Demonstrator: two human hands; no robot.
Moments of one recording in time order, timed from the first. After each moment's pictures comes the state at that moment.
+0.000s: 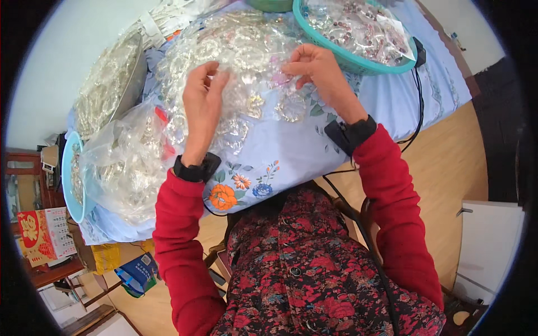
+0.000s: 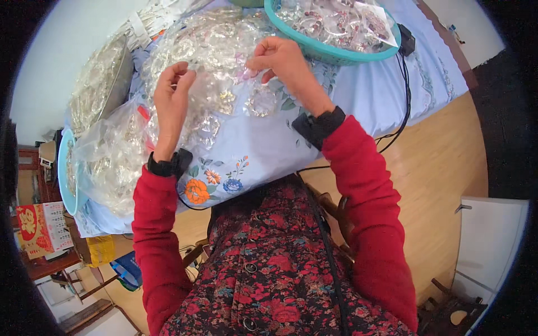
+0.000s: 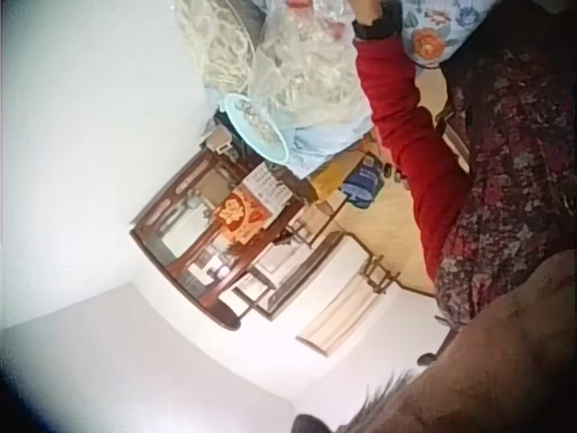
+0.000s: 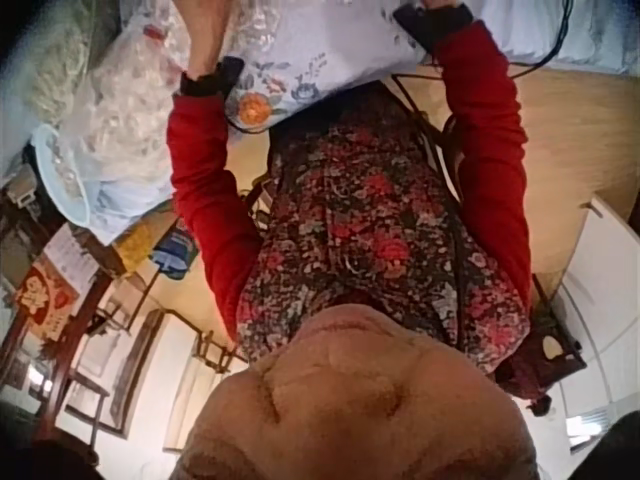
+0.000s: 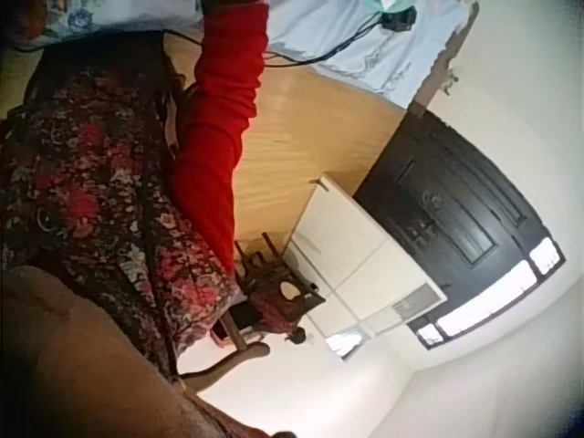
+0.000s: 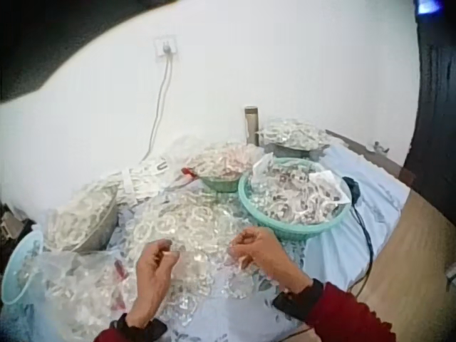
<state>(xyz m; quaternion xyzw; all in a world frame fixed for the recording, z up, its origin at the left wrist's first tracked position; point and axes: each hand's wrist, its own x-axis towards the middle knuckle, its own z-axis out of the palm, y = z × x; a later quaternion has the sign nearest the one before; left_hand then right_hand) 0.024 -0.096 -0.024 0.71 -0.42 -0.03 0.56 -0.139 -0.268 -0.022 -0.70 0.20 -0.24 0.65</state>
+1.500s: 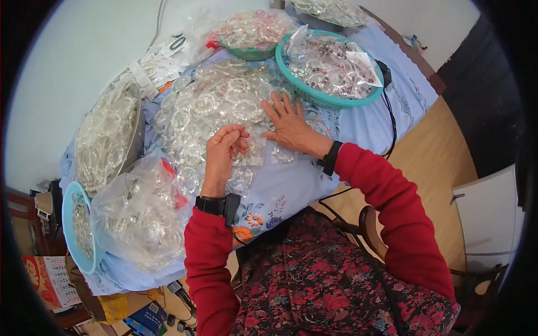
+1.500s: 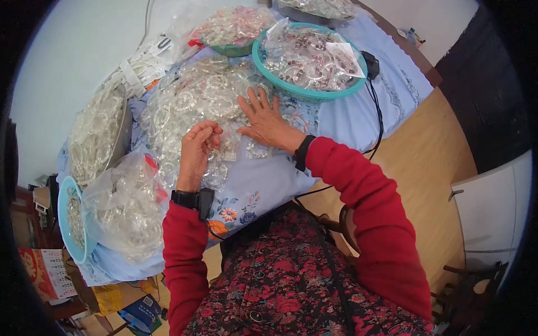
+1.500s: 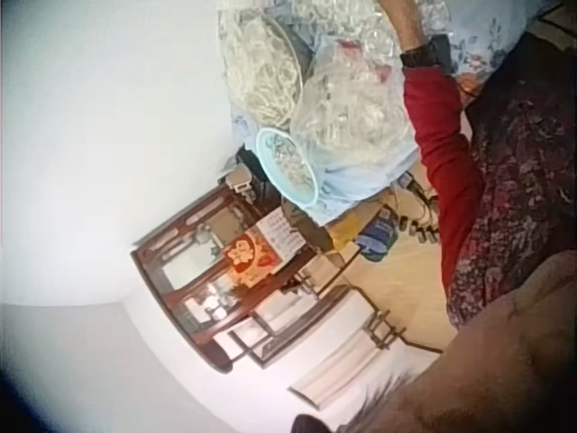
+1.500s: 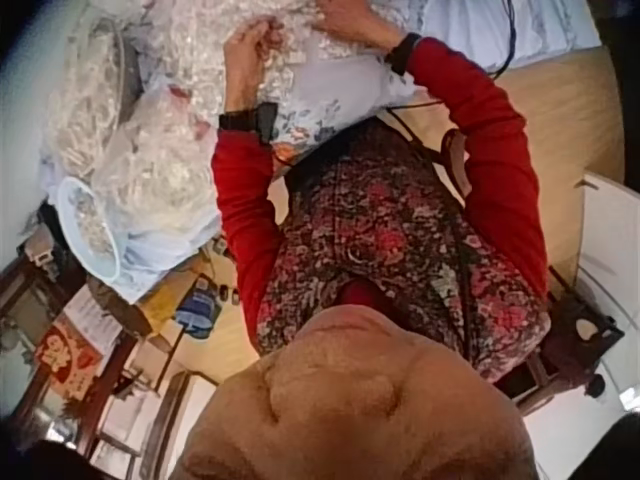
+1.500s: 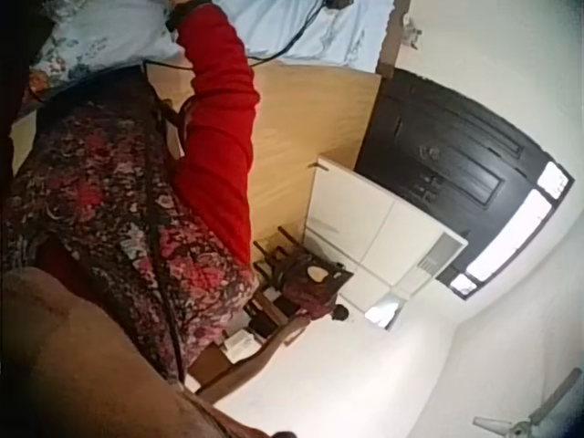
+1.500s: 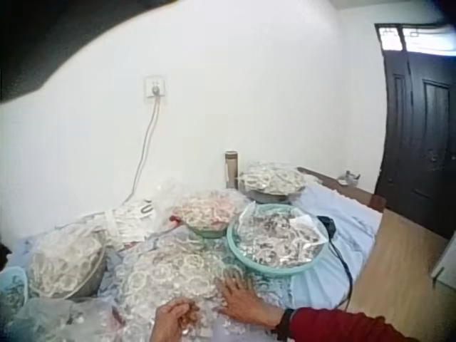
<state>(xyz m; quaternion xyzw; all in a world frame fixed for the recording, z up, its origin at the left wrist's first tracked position) 0.036 -0.097 -0.055 0.47 -0.25 -0.47 0.70 -0.116 -0.247 -0.068 -0.96 0.22 -0.12 0.08</state>
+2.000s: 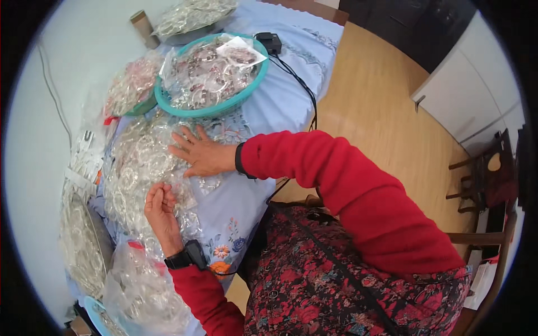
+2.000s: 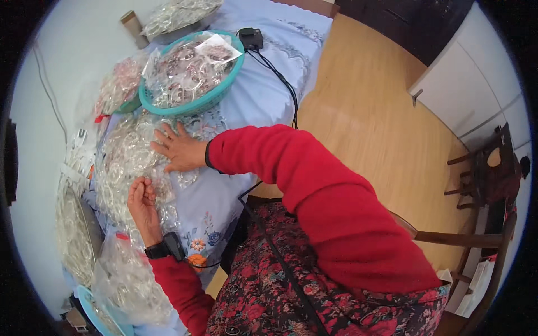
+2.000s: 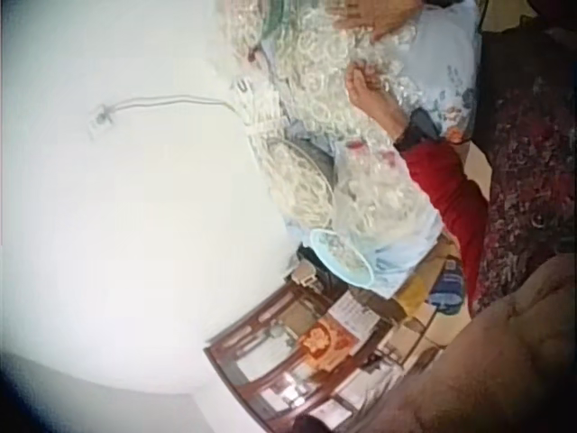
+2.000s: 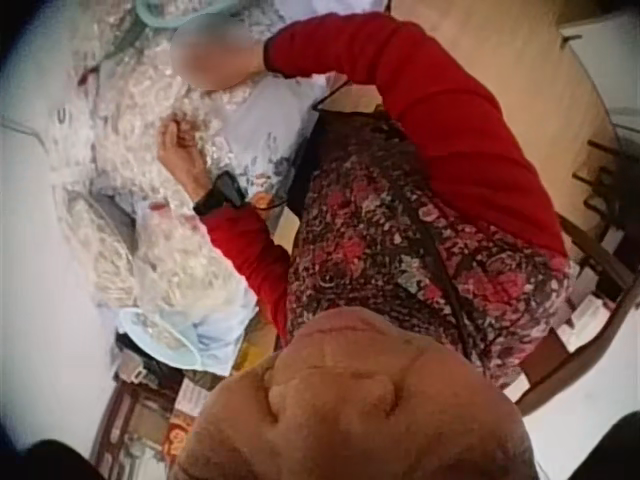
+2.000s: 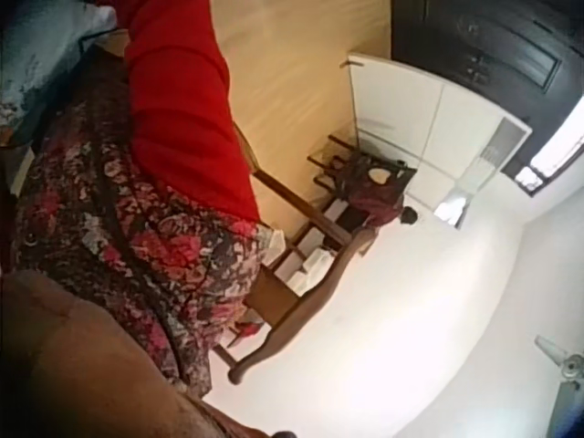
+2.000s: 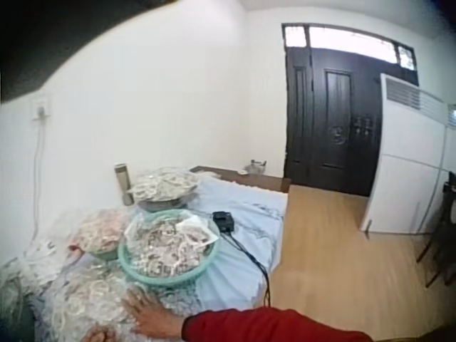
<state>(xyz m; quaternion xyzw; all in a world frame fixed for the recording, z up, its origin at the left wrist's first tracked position) 0.038 -0.103 -0.057 0.45 -0.28 -0.47 0.71 -0.120 -0.255 -0.081 -0.96 0.20 -0.17 0.07</state>
